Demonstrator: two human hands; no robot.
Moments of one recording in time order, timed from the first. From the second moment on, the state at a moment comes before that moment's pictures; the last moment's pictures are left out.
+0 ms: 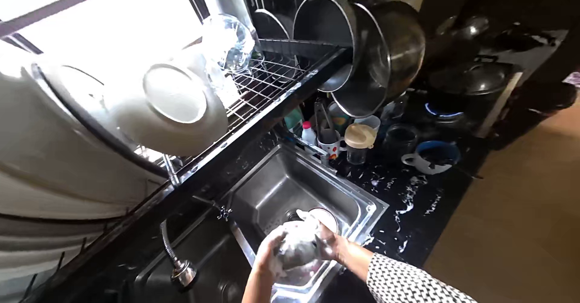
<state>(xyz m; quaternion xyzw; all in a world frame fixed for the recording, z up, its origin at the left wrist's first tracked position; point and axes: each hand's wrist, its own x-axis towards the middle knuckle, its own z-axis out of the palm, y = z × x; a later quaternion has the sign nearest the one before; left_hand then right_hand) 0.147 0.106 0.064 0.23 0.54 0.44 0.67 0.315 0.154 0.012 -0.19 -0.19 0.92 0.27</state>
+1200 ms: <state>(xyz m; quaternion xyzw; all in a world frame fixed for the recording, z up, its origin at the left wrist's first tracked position) 0.075 0.254 -0.137 0.53 0.79 -0.18 0.25 0.469 0.327 0.061 -0.74 -0.58 0.12 0.32</state>
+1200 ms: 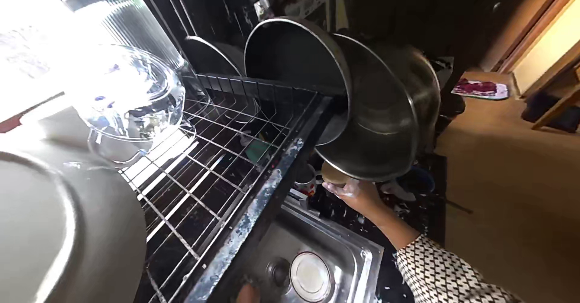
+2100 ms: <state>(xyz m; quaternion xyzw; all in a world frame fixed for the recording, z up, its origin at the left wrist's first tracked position) 0.125 0.222 0.012 0.42 0.63 0.48 0.44 0.407 0.216 0.062 -0.52 -0.64 0.18 0.53</state>
